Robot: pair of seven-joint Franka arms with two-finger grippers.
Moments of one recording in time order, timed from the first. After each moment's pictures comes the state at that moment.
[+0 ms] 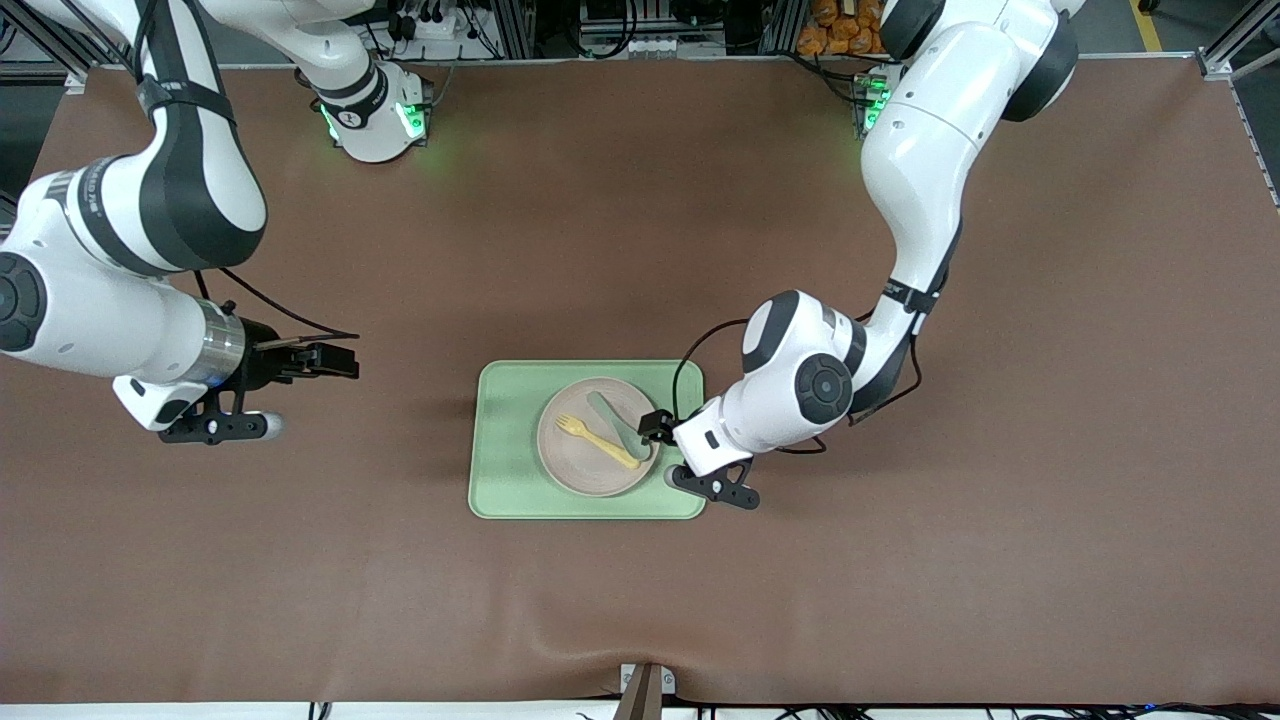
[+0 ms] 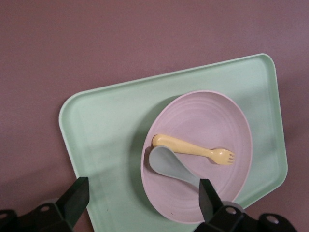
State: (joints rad) left arm -0.44 0.89 -0.18 -1.18 -0.32 2.26 -0.10; right arm 0.16 0.33 -0.02 -1.55 0.19 1.74 0.07
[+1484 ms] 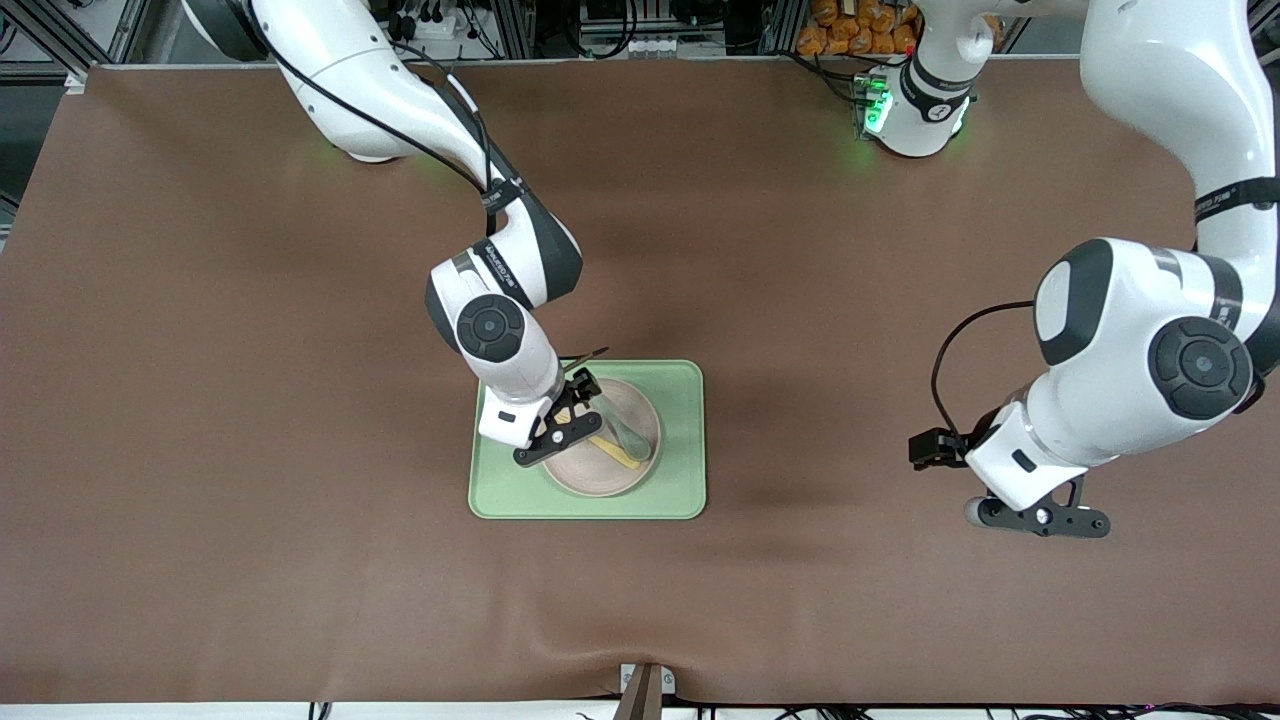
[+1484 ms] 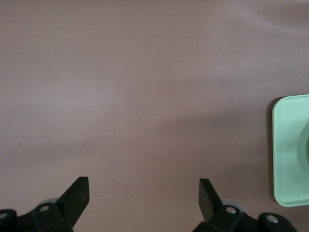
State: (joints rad) left arm -0.10 0.58 -0.15 -1.18 0.05 1.79 -0.12; right arm 0.58 0.72 -0.02 -1.46 0.05 2.23 0.07
